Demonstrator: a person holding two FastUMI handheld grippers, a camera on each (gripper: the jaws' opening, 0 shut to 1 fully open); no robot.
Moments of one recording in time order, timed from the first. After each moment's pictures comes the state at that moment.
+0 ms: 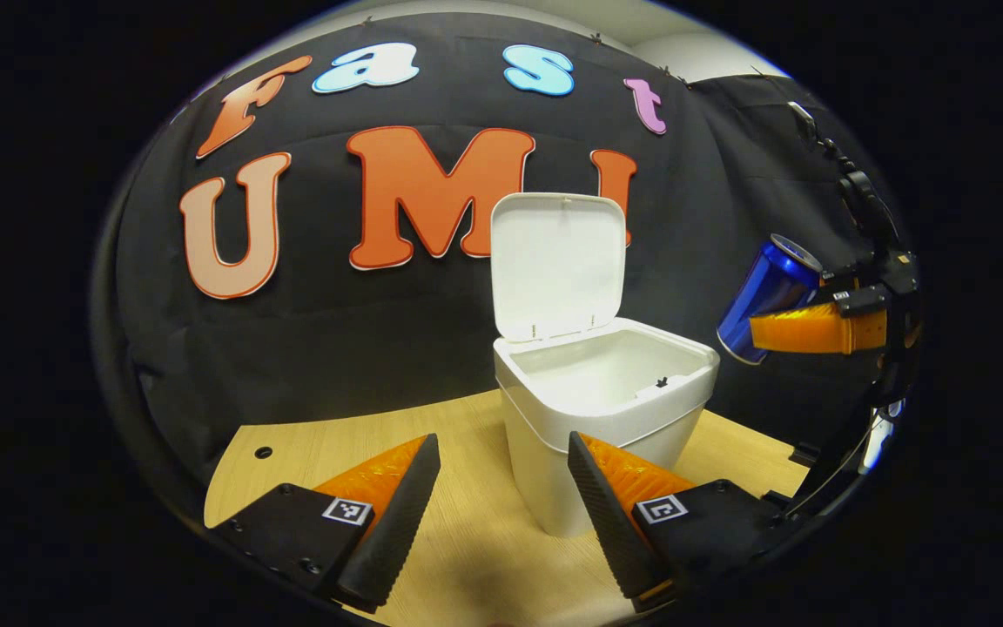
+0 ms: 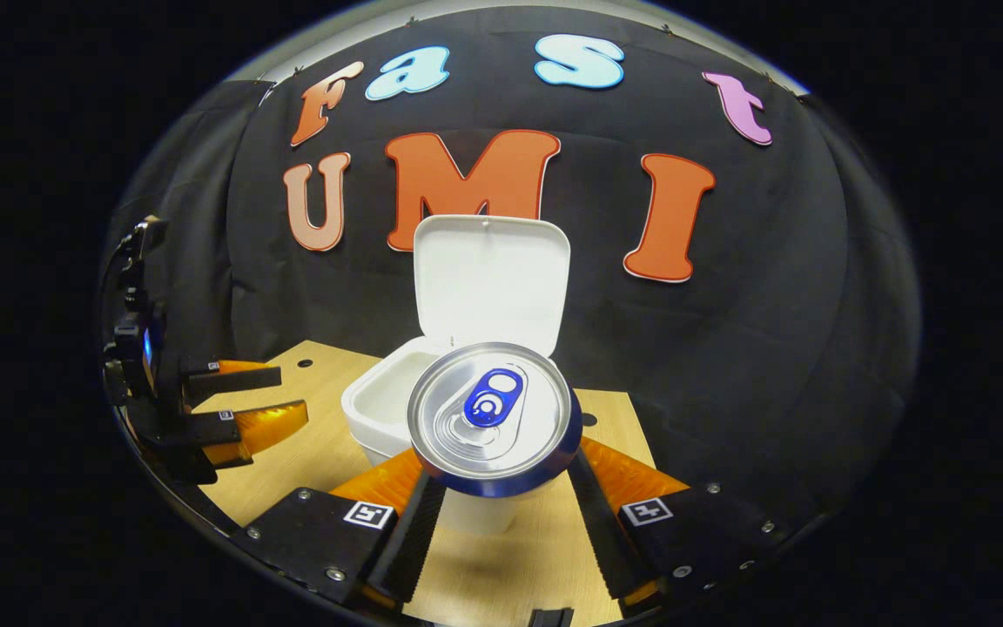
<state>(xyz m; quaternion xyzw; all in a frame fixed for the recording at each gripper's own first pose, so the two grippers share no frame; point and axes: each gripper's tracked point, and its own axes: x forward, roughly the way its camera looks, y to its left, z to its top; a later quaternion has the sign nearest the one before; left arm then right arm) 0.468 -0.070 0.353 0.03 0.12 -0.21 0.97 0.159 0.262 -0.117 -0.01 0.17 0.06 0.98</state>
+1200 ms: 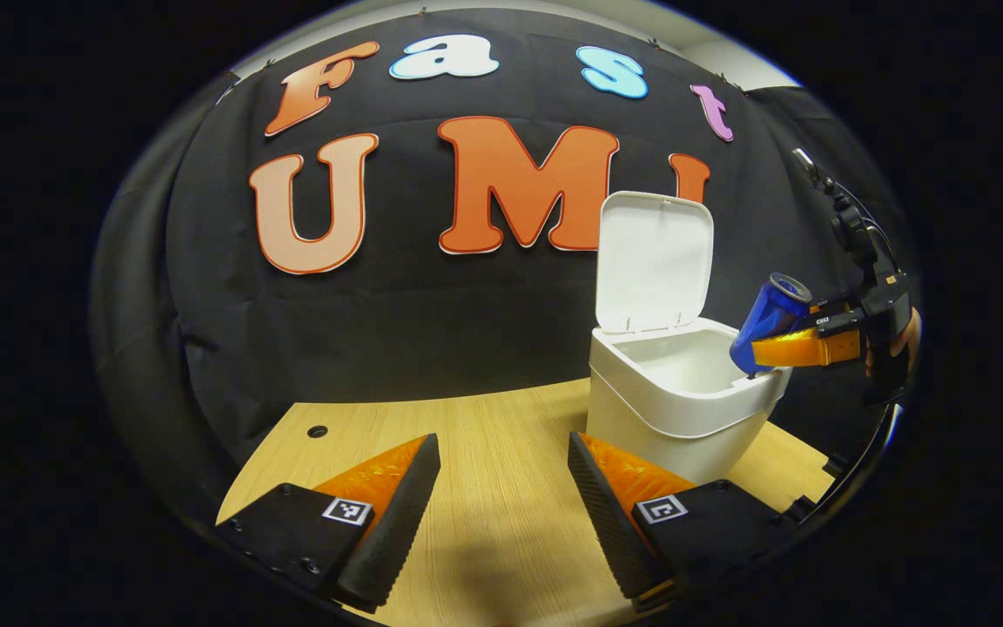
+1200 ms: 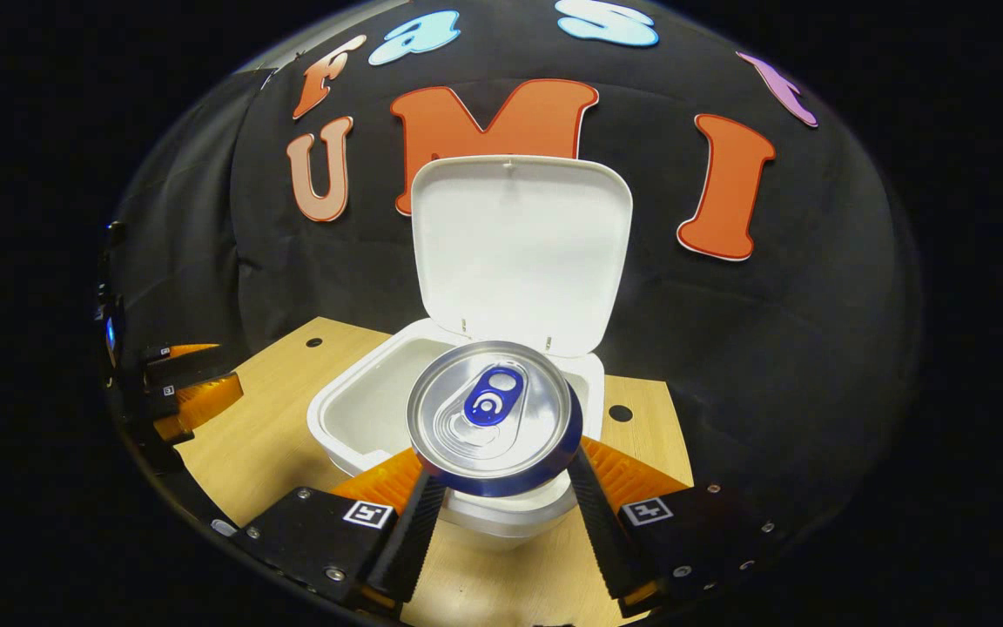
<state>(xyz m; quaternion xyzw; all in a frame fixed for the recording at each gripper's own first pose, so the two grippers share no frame) 0.482 0.008 0.343 0.01 0.13 -0.11 0.98 0.236 0.285 -0.166 -0.02 0.23 0.10 0.97</state>
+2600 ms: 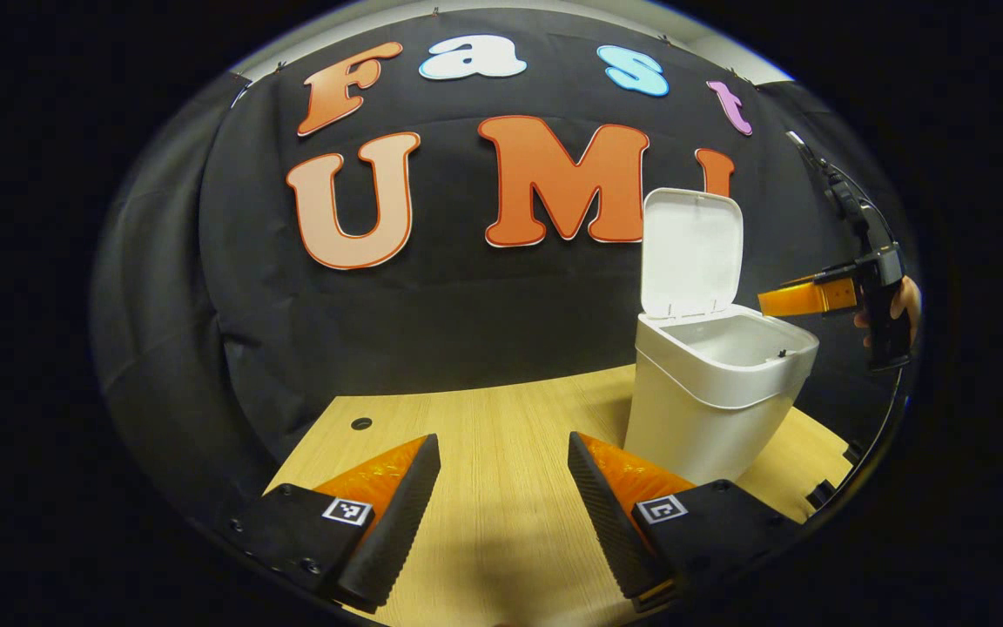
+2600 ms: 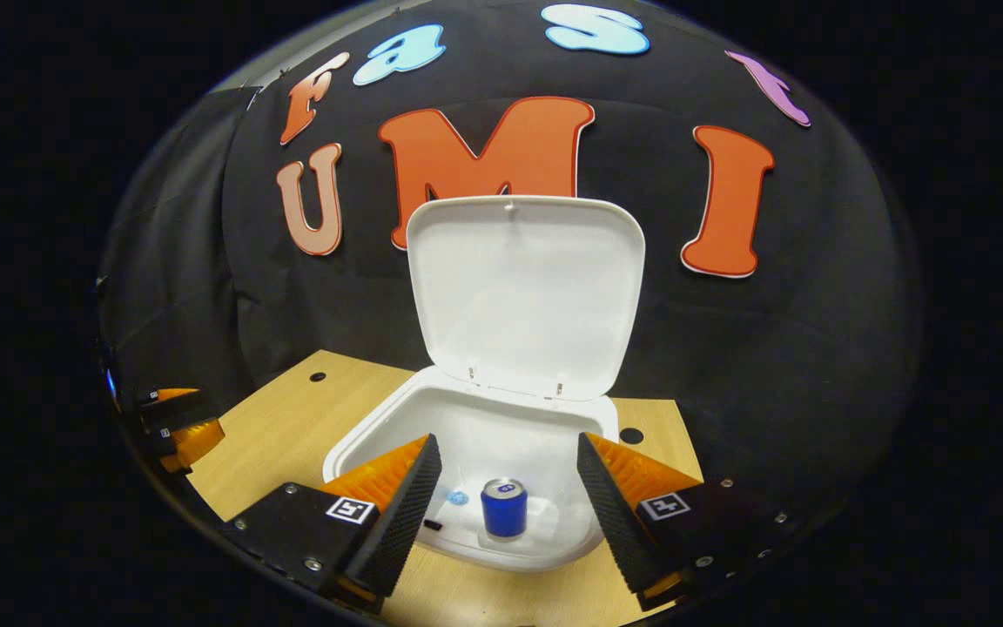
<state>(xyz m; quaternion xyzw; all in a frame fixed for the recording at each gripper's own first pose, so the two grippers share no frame) 0.465 0.069 0.339 0.03 0.14 -0.06 0.99 0.269 0.300 -0.121 0.02 0.17 0.09 0.98</state>
